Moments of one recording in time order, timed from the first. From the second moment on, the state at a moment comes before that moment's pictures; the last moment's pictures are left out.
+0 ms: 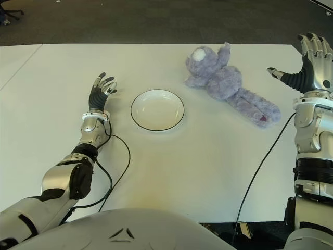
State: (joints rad) left arm -0.55 0.04 0.30 1.15 -0.06 -0.61 -0.08; right arm -0.25 -0.82 -0.24 0.25 -0.74 -0.08 -0.24
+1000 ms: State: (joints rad) left arm -0.55 0.04 0.31 1.15 -0.06 -0.61 -0.08; right arm -0.58 -0.86 0.07 0.86 -0.75 -0.19 -0.28
